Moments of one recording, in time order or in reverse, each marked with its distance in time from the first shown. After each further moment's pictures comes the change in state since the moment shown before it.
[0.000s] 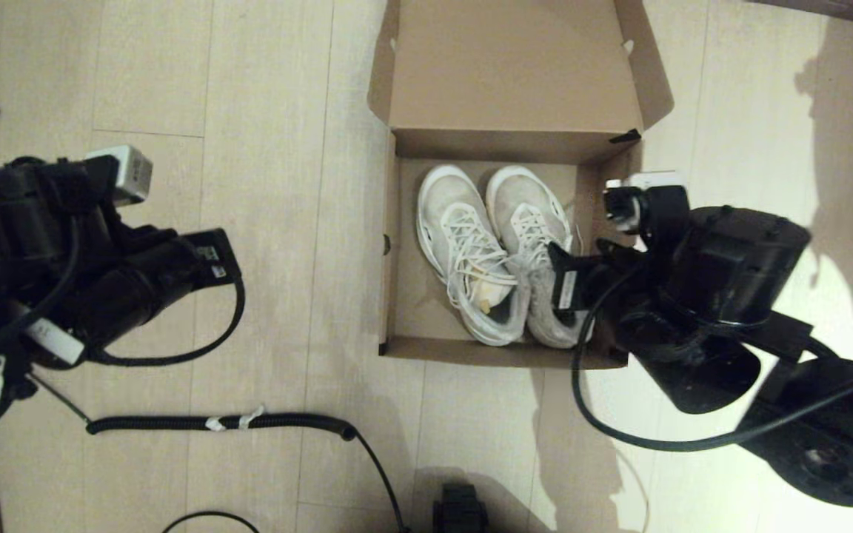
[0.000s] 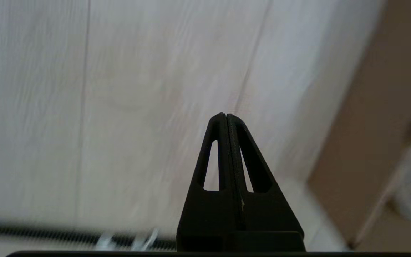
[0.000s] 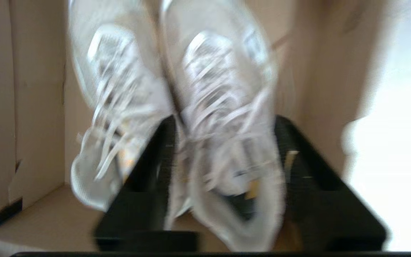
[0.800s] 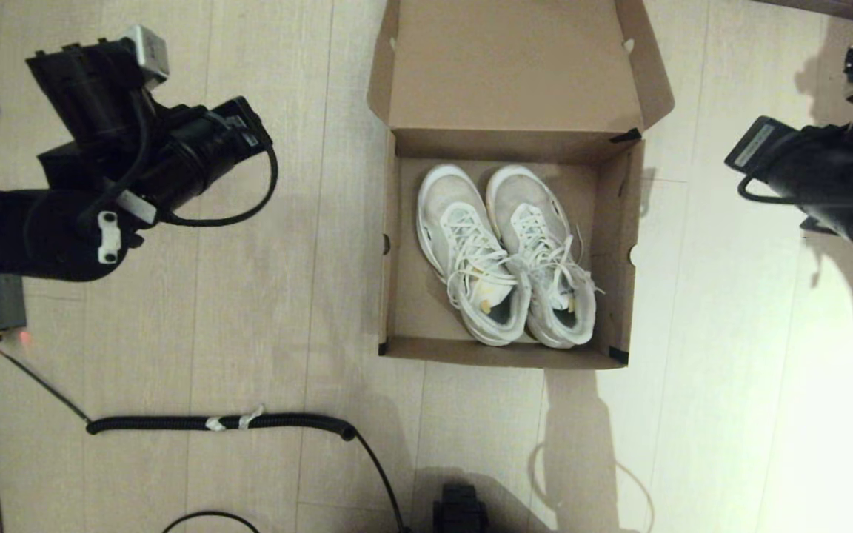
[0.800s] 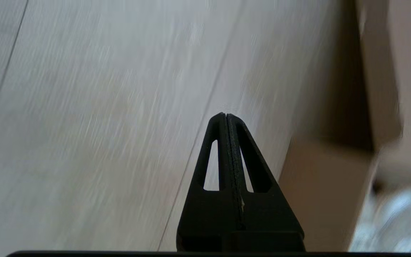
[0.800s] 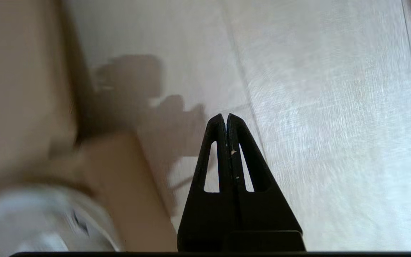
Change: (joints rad) left arm 0.043 0.293 -0.559 -0.048 -0.184 -0.173; right arm -0.608 -0.055 -0.411 0.428 0.294 0.405
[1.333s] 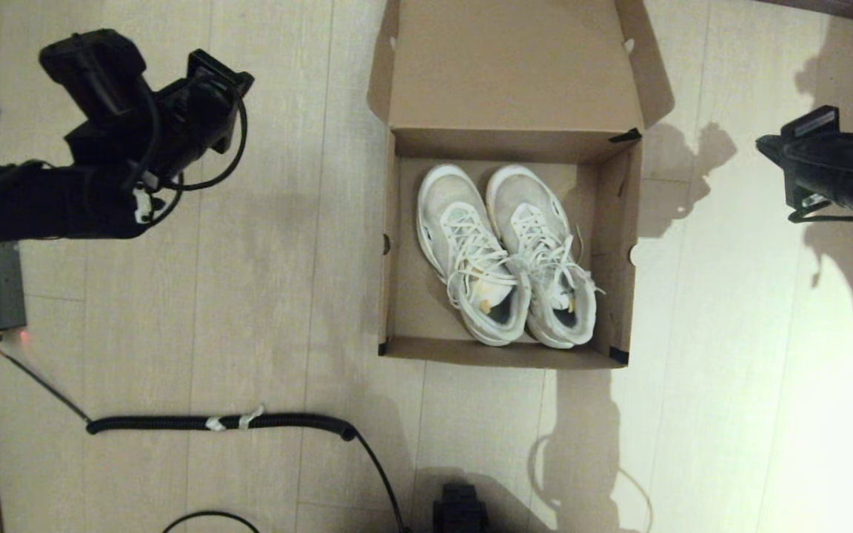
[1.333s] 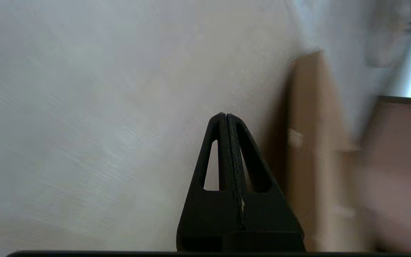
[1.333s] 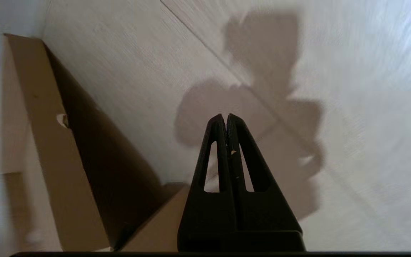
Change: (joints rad) left arm 0.106 0.223 -0.351 -0.023 -0.228 -0.613; right arm -0.276 0.200 -0.179 -0.033 0.471 0.712
